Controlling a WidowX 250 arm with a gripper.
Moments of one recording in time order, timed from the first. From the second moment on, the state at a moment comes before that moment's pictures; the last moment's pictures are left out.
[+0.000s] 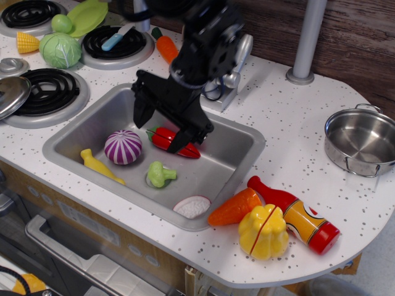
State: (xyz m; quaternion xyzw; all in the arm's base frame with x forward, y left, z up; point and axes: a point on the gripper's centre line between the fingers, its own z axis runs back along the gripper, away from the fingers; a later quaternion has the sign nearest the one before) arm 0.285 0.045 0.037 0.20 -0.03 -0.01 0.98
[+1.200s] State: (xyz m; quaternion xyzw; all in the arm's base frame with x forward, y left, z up) arm 0.297 0.063 -0.053 0.13 -0.09 -0.03 0.99
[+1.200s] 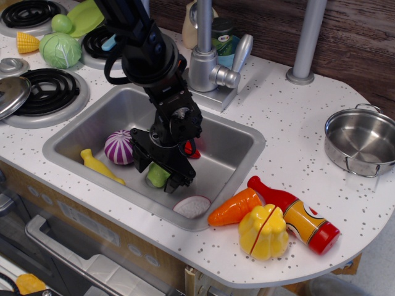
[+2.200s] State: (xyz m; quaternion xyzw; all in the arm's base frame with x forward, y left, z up) arm 0.303 0.052 -0.023 0.12 -0.05 0.01 0.99
